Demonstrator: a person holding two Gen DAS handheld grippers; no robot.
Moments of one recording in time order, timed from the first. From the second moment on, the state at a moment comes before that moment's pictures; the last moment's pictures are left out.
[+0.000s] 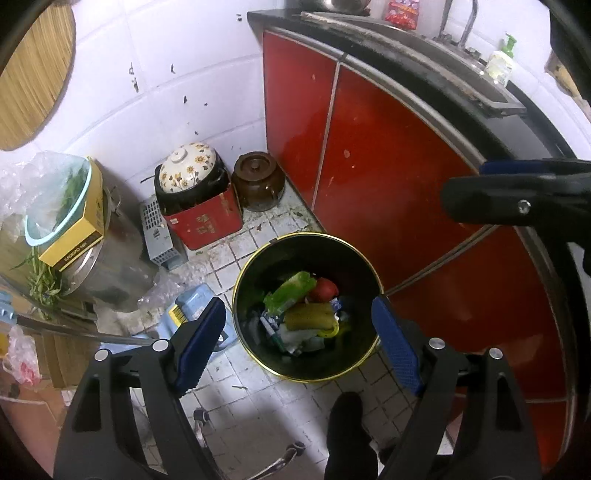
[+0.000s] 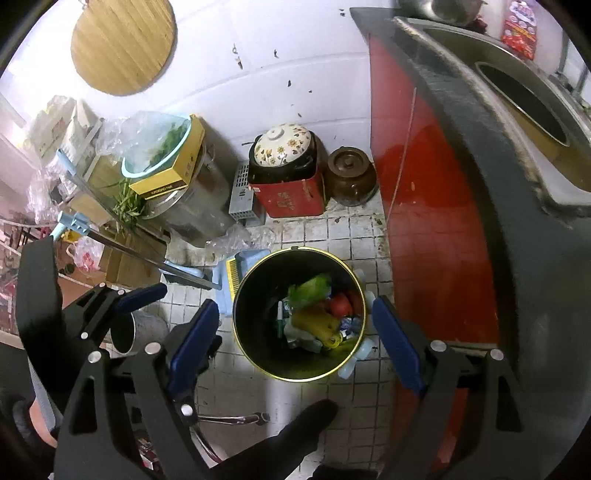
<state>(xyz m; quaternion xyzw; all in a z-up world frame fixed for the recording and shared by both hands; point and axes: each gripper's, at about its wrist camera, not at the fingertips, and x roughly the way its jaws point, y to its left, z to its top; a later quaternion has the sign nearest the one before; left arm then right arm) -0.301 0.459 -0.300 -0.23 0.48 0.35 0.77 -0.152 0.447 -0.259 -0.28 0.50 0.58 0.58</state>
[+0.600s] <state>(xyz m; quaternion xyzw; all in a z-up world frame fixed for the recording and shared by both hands) -0.160 0.319 -0.162 -0.17 0.48 0.24 0.83 -0.017 0.140 -0.098 -0.17 0.44 0.40 0.78</state>
